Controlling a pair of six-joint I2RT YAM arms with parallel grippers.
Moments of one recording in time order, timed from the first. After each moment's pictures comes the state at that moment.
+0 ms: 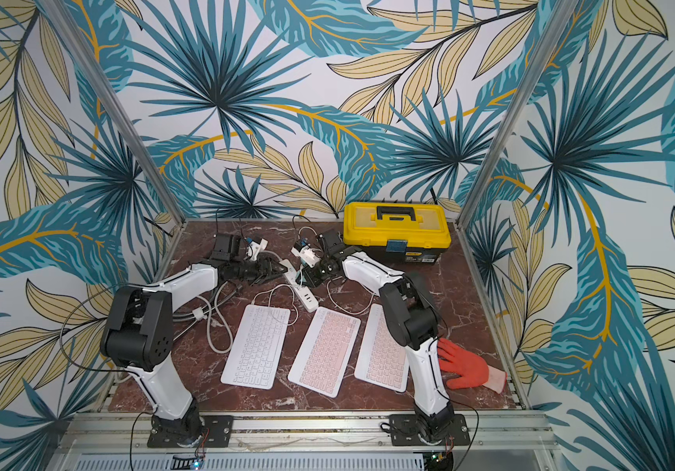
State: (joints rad) left arm -0.15 1.81 1.18 -0.20 0.81 -0.58; right arm 0.53 2.16 1.66 -0.45 -0.48 -0.16
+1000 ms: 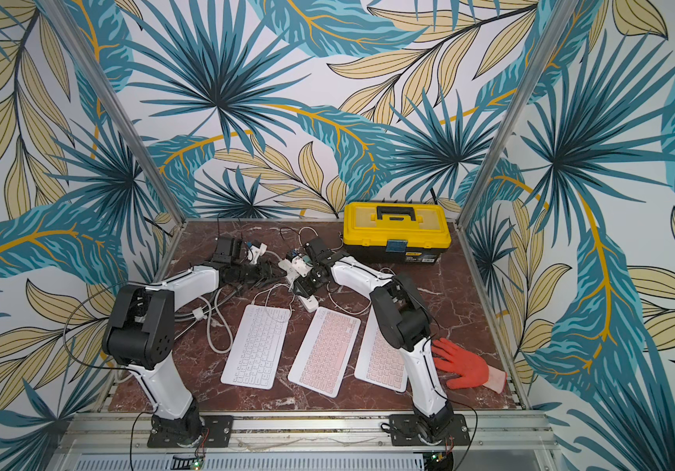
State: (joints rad) left arm -0.15 1.82 1.16 -0.20 0.78 -0.60; right arm 0.59 2.18 1.69 -0.53 -0.35 -0.15
